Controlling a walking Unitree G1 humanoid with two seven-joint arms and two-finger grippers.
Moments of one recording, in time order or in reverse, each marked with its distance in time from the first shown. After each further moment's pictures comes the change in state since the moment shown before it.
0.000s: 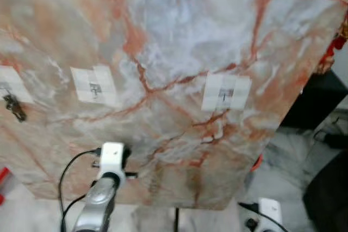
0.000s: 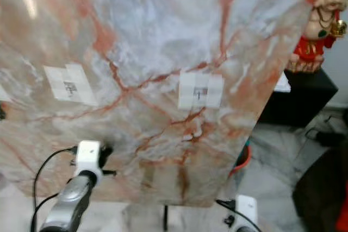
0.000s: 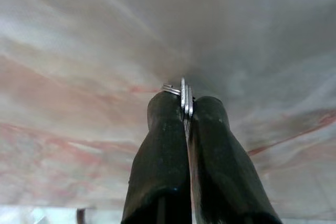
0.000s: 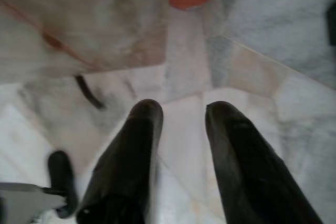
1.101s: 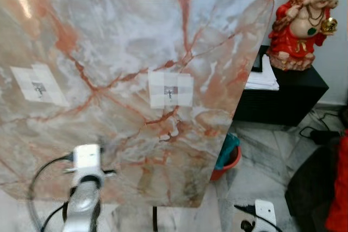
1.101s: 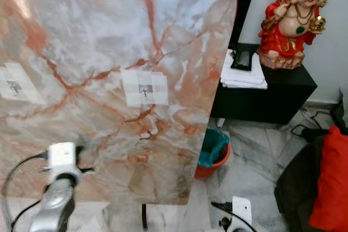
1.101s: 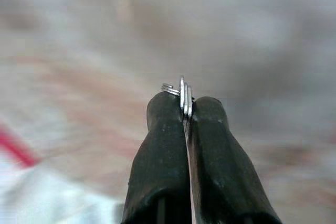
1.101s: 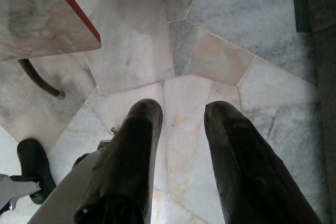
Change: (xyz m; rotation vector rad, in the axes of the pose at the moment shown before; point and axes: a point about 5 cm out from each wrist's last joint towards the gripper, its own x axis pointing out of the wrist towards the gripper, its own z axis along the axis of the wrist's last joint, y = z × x) left arm -0.022 0.061 0.017 0.005 -0.121 0.439; right arm -0.003 -0.015 -0.013 -0.002 0.037 -0.026
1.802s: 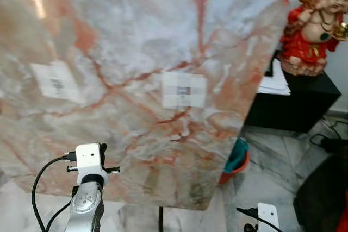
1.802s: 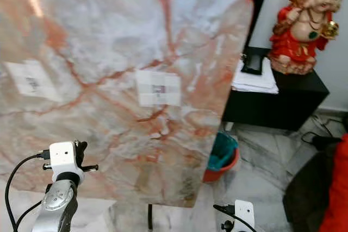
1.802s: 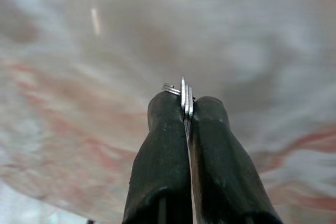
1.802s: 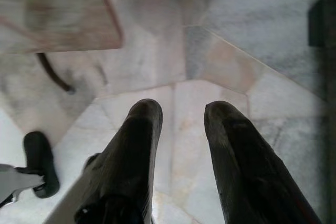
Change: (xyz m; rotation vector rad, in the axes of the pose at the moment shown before) left arm -0.013 -0.038 0.009 -0.085 -0.049 -0.258; right arm -0.001 -0.003 -0.004 -0.005 0.012 -0.007
